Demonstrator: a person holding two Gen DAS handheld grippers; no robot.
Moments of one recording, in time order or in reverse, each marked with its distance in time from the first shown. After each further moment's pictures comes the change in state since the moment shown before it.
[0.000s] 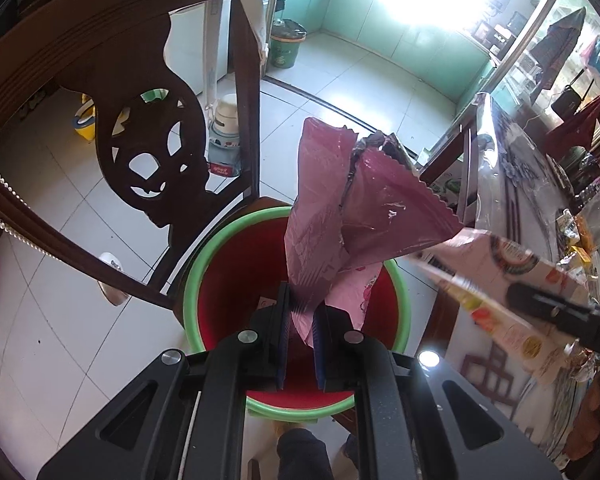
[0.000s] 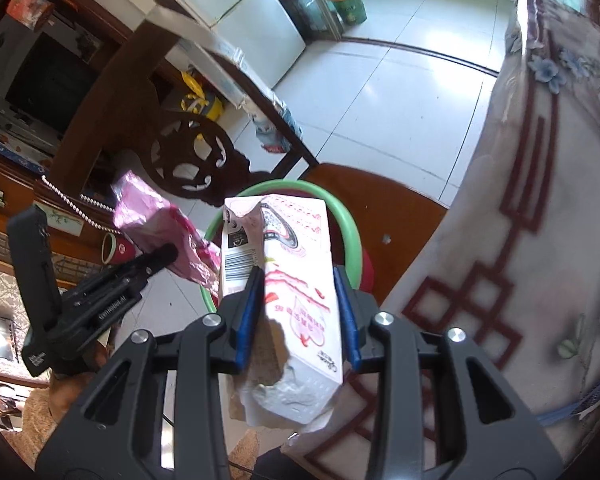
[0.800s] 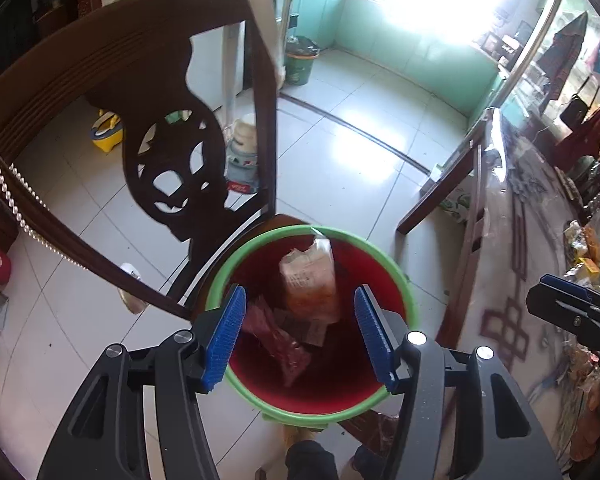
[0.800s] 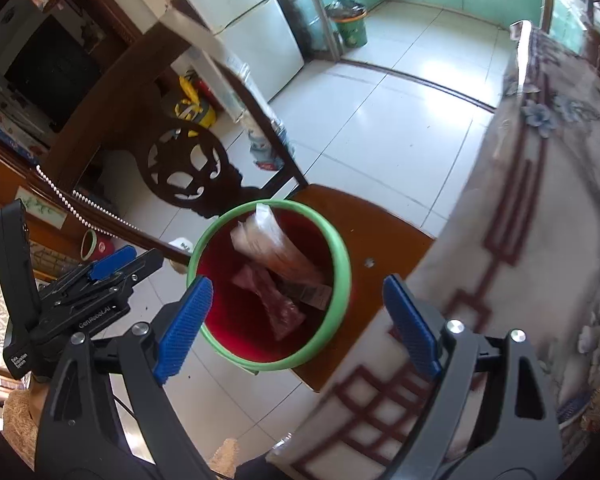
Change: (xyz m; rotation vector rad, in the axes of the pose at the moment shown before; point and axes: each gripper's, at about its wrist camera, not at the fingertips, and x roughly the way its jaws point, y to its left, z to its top) left arm -0.022 -0.003 0.001 -0.003 -0.067 0.048; right arm -0.023 0.016 0.002 -0.075 -0.087 -0.088
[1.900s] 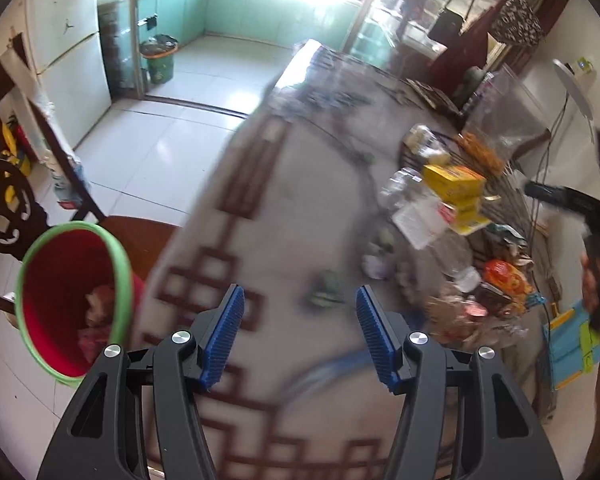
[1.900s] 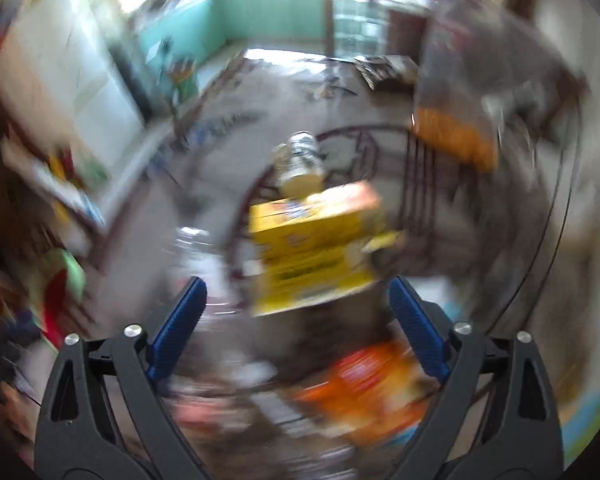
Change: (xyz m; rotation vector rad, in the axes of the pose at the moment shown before) left arm -0.023 -0.308 -0.077 0.267 0.087 -0.259; right arm -0.217 -0.369 -0.047 0.129 -0.098 -0.428
